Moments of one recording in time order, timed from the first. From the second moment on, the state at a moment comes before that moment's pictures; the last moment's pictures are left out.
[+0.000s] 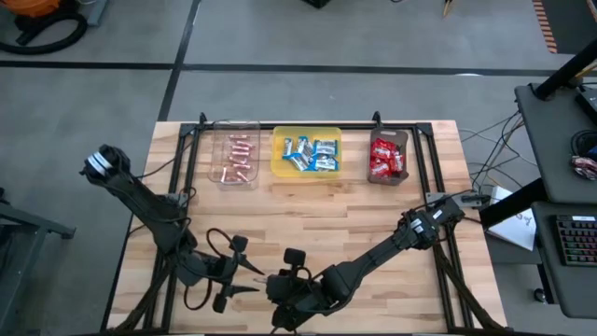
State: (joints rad) left arm -0.81 1.31 0.69 0.27 -0.51 -0.13; right arm 0.54 2.39 2.34 -0.82 0.57 0.45
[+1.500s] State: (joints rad) left arm 0.24 1.03 0.99 -1.04 -0.64 0.01; right arm 0.52 2.29 2.35 -1.10 0.72 0.70
